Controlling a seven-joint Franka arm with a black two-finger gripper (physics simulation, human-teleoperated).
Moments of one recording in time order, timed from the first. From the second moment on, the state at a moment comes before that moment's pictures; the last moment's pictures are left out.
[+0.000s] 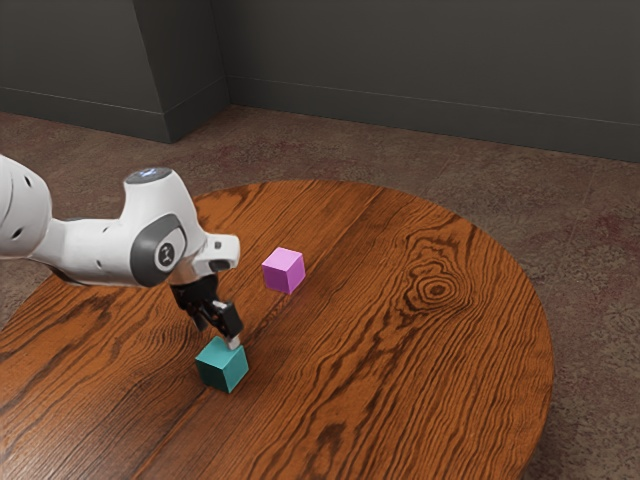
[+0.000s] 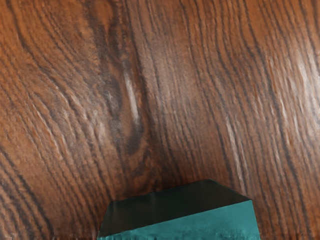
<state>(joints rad) -0.53 0.10 0.53 -2.33 -0.24 2.44 0.40</state>
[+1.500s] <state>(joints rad) -0.55 0.18 0.55 -2.34 -0.33 2.42 0.36</state>
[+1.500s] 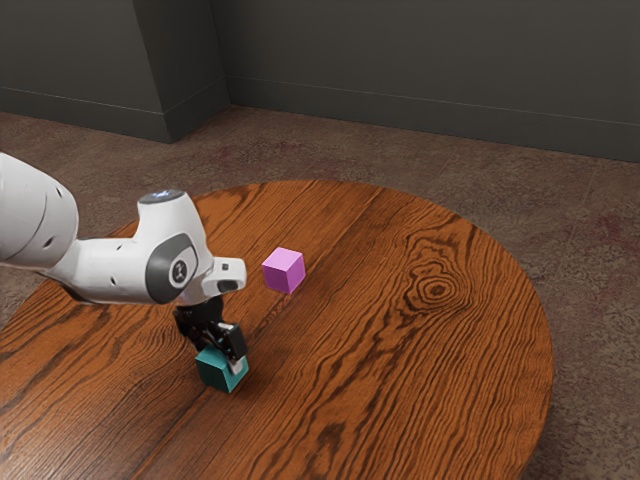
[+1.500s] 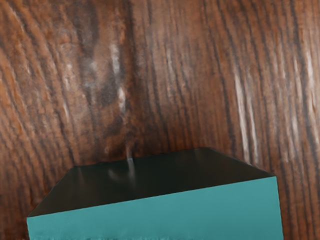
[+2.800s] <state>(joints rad) -0.60 0.29 0.66 -2.04 -0.35 2.33 0.28</state>
